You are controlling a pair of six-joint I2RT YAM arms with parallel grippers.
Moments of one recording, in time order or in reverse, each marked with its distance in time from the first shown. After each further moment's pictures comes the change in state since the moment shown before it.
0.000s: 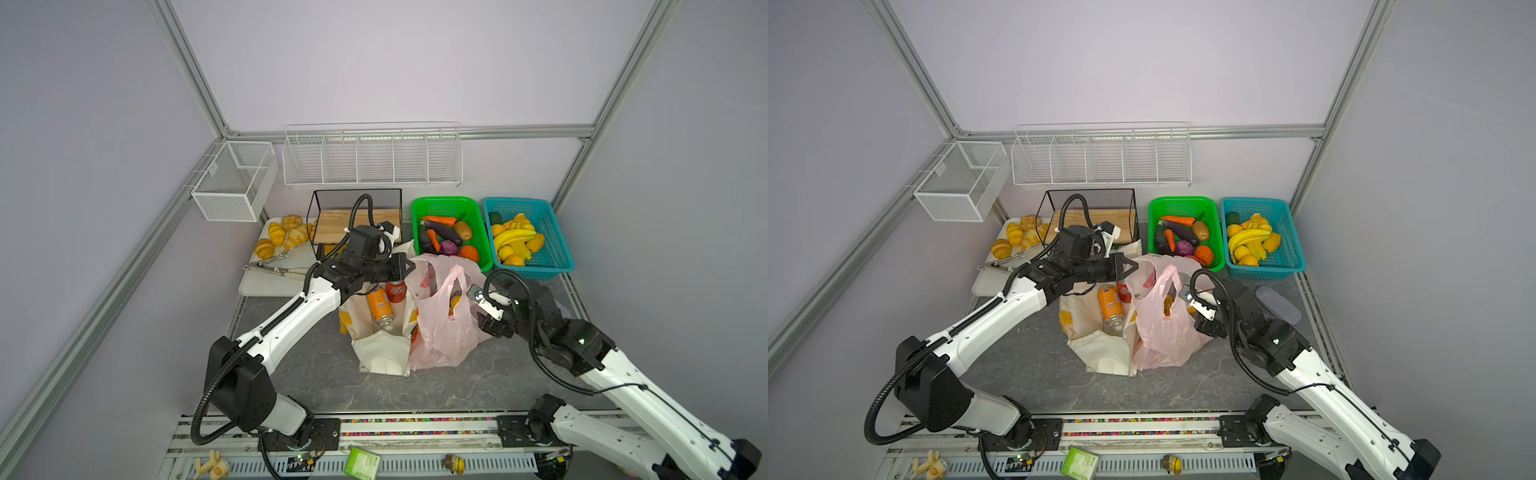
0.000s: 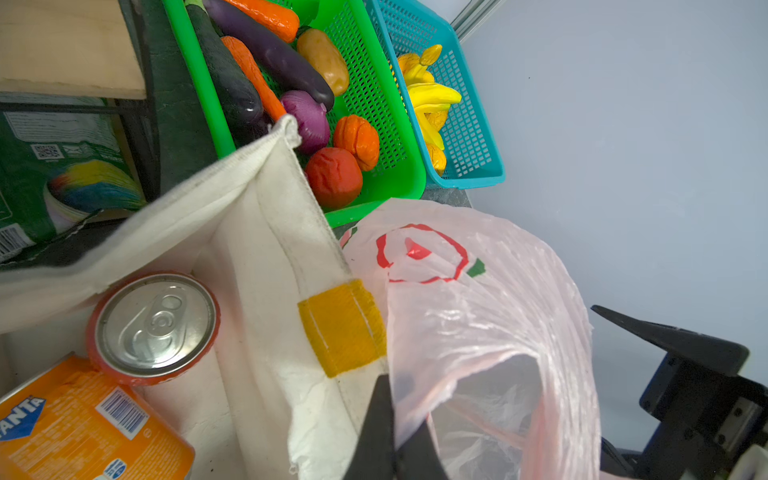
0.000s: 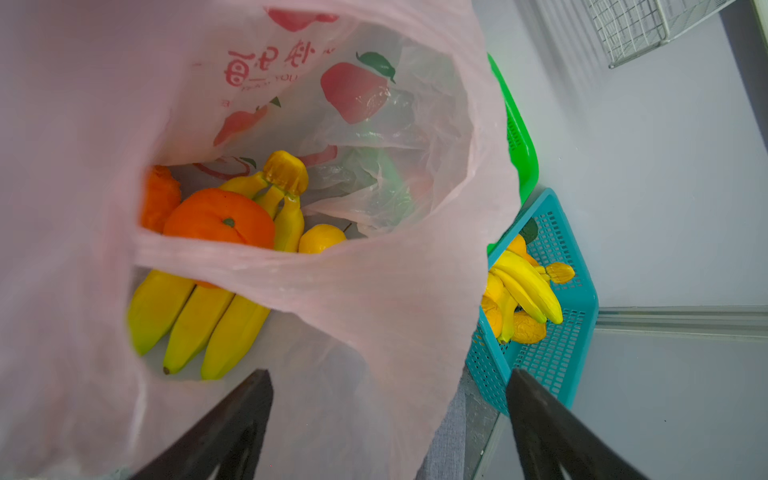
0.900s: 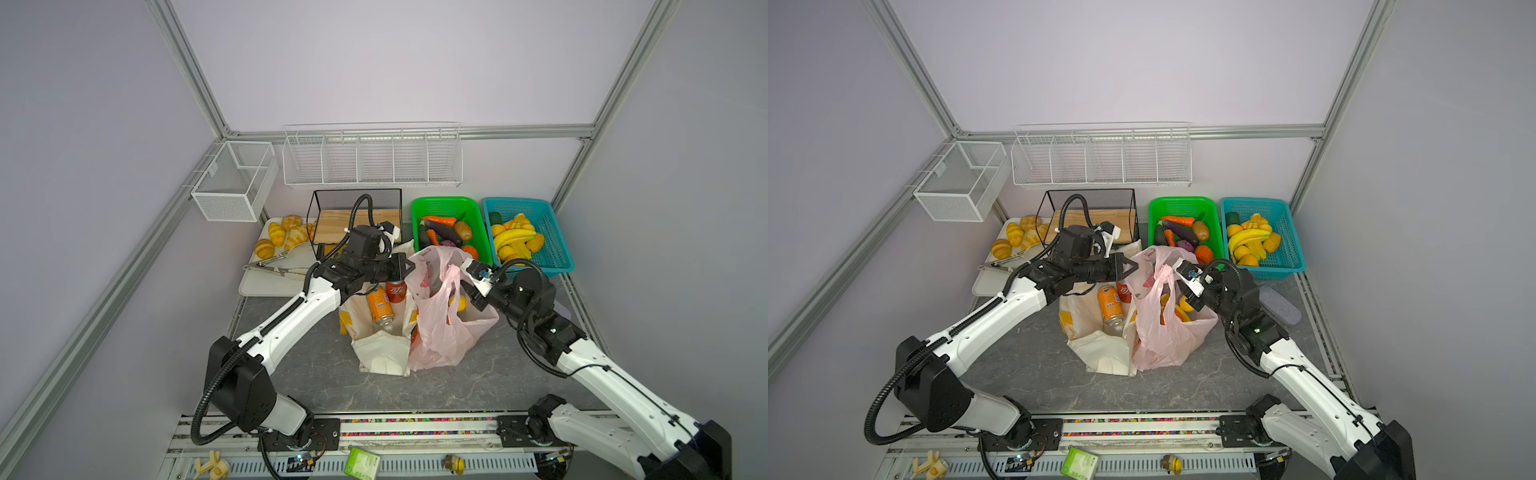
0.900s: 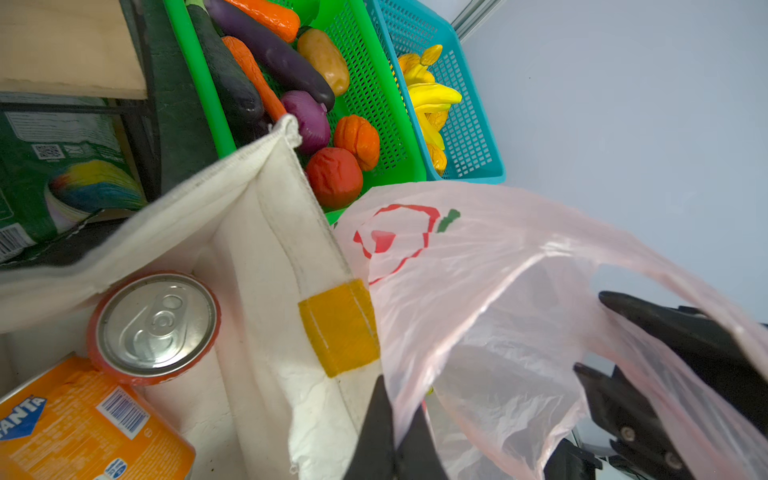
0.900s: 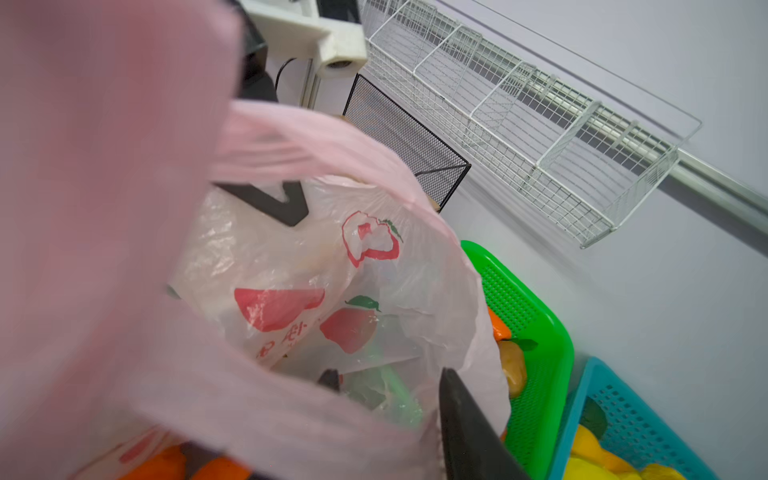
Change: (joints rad) left arm 0.000 0.000 0.001 -0.004 -0.007 0.002; right arm -0.161 0.095 -0.183 0.767 -0.505 0.201
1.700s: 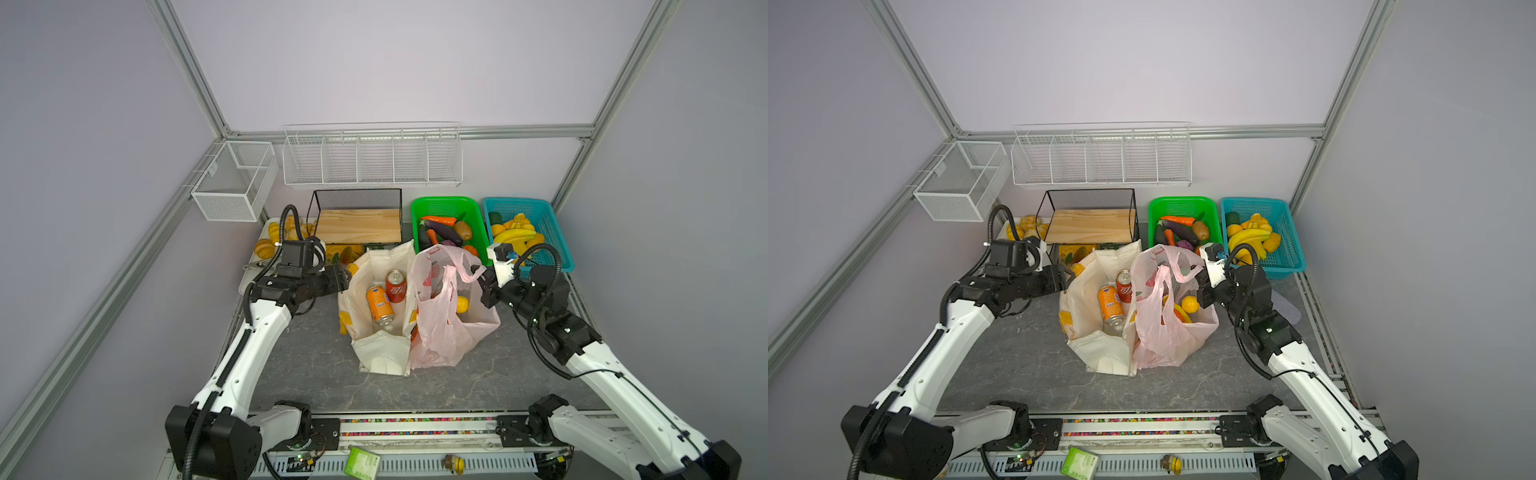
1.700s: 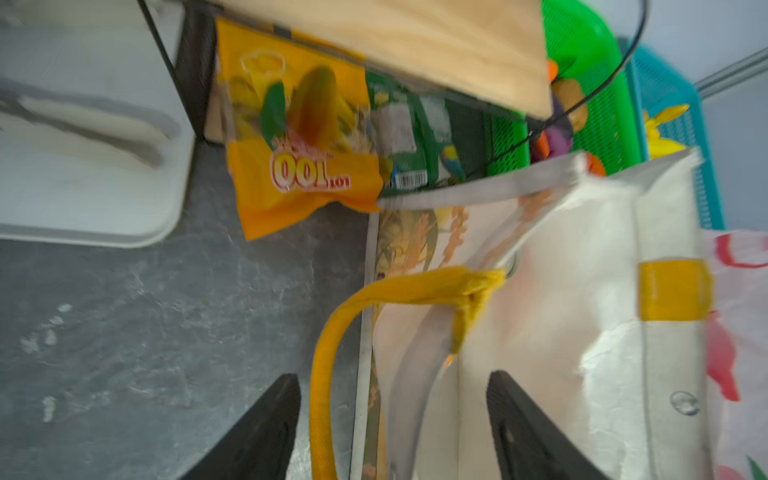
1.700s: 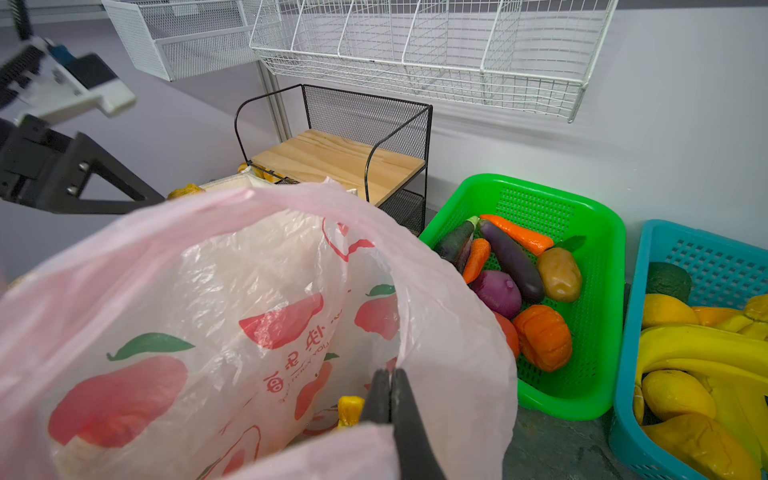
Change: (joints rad) left arm 0.399 -0.247 -0.170 -0.372 -0.142 0.182; right arm -0.082 -0.053 0.050 -0.159 -0.002 0.406
